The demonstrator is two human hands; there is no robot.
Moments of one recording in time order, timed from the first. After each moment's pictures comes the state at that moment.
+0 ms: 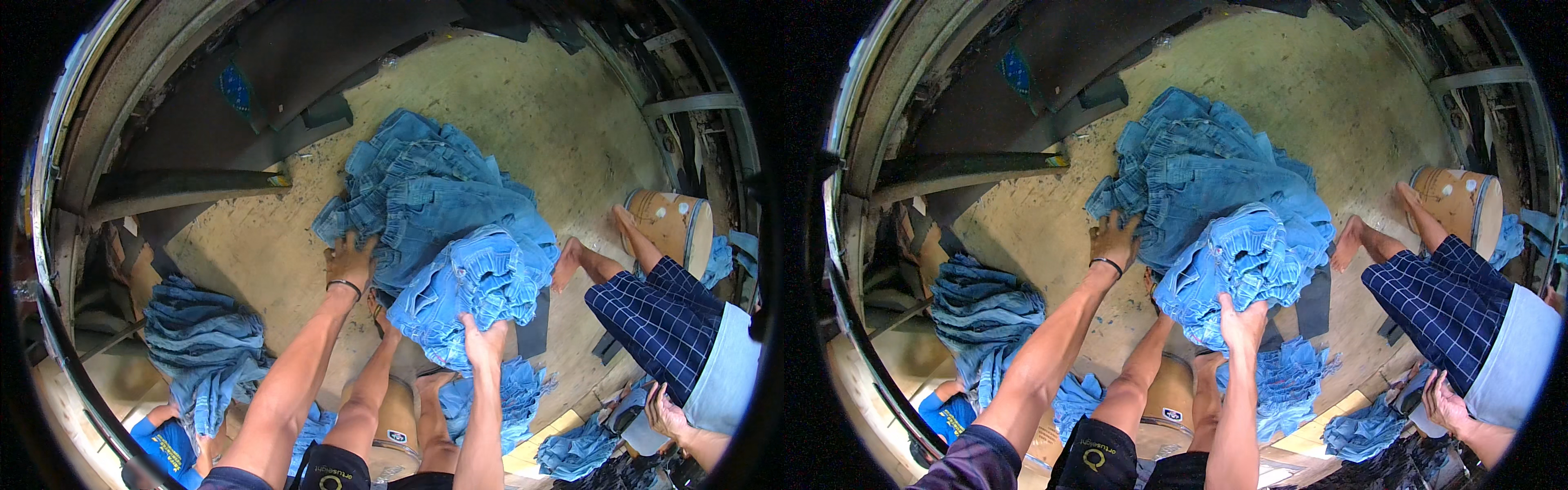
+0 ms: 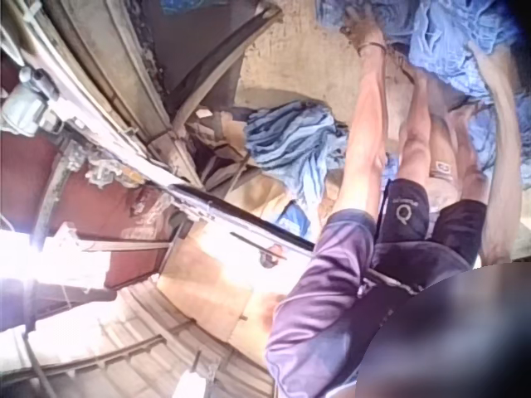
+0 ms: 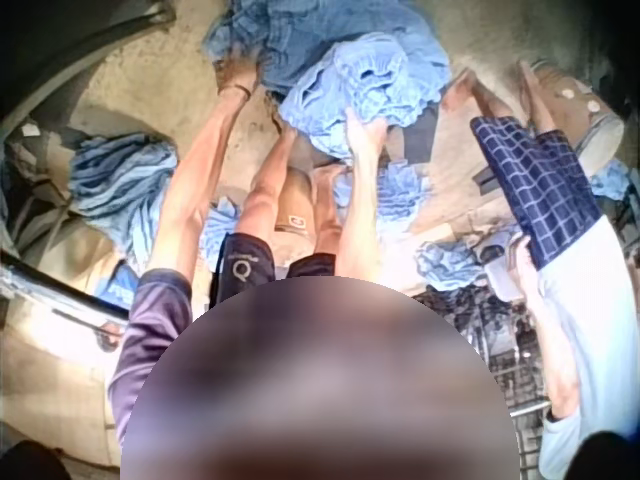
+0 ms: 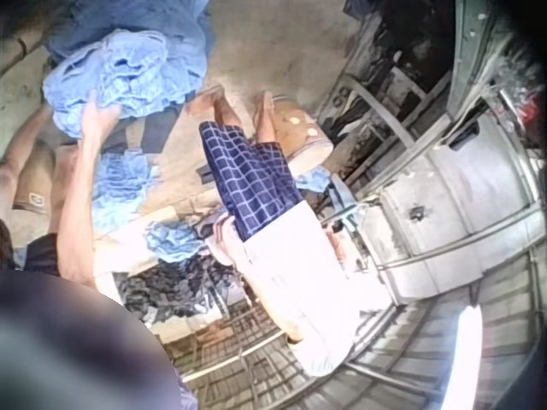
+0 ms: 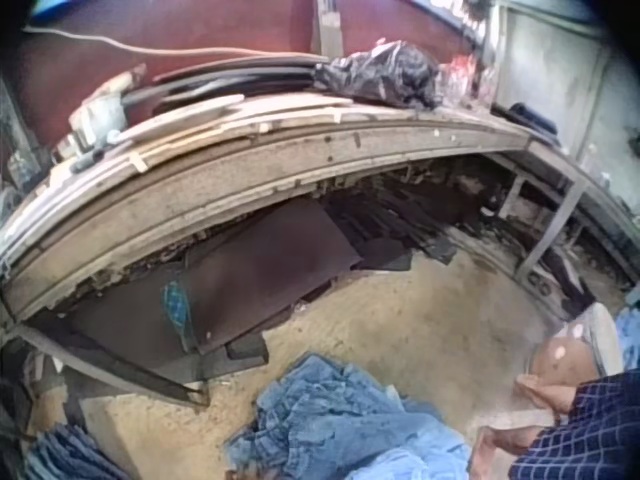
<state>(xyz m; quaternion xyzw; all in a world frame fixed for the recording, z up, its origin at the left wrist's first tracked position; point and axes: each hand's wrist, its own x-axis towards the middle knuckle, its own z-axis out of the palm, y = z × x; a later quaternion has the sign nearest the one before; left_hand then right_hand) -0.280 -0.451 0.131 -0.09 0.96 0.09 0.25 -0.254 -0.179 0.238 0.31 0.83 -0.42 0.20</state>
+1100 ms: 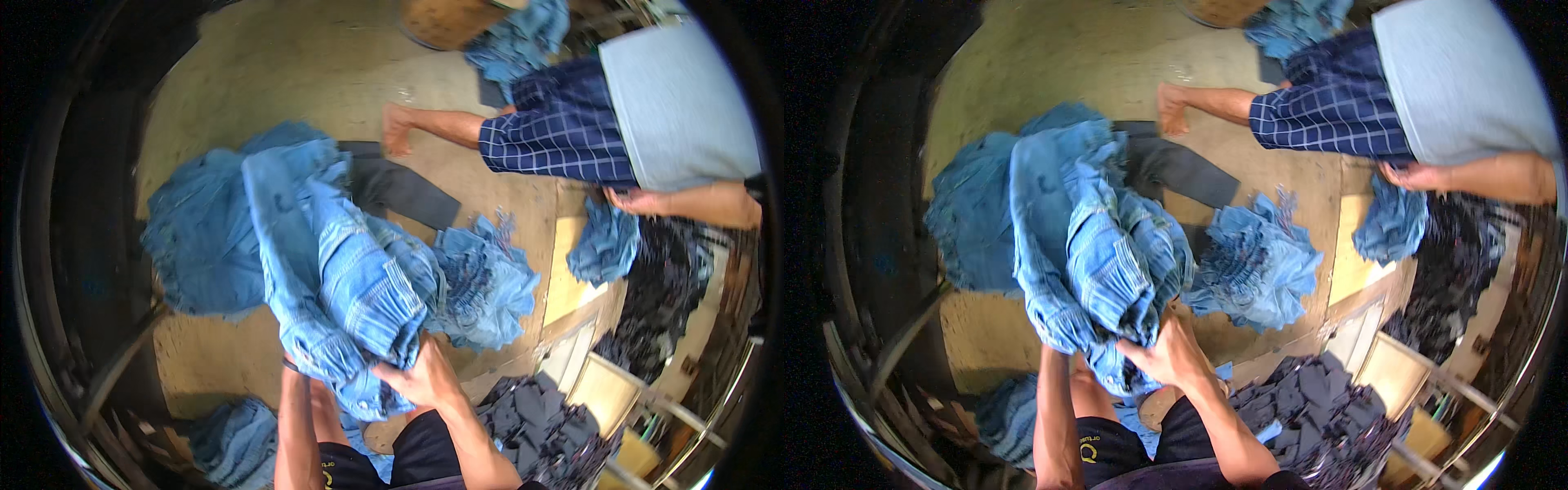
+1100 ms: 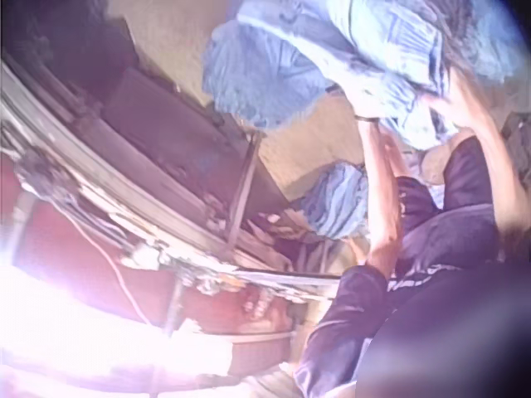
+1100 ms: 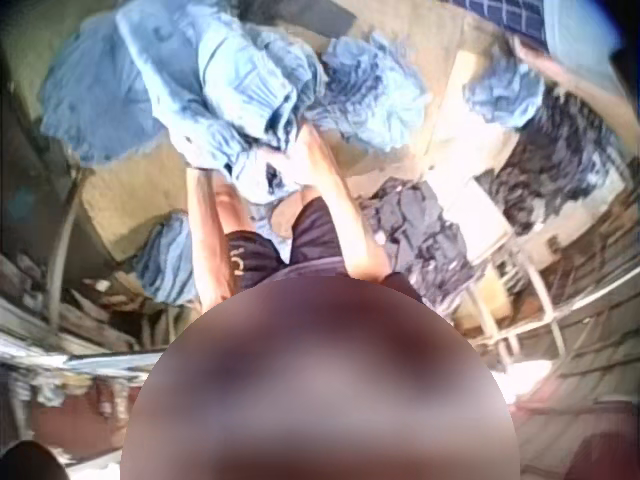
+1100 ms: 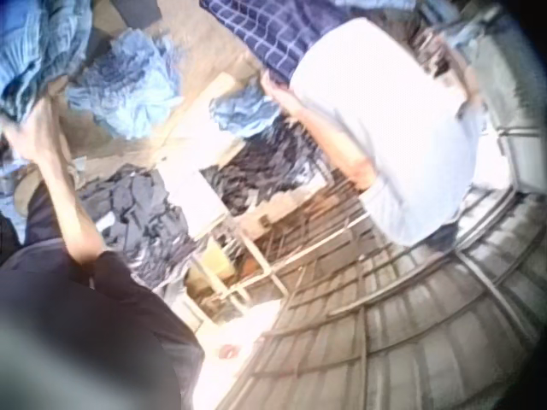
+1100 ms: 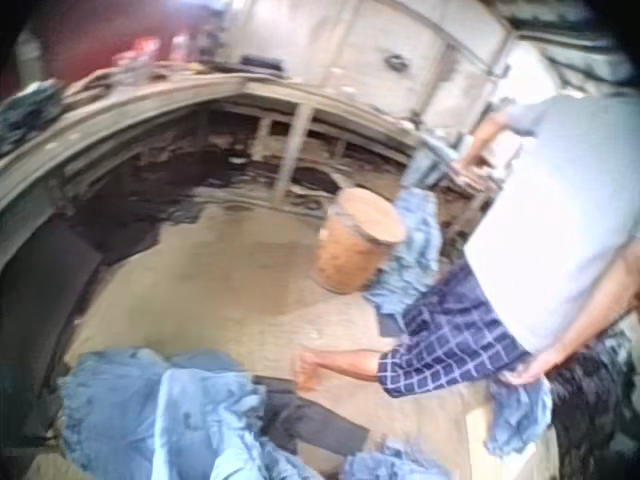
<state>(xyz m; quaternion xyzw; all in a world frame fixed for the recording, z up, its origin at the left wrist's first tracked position) -0.207 -0.209 0.200 -0.10 0.73 0.63 0.25 -0.135 -0.018 0.376 0.26 0.80 -0.53 0.12</state>
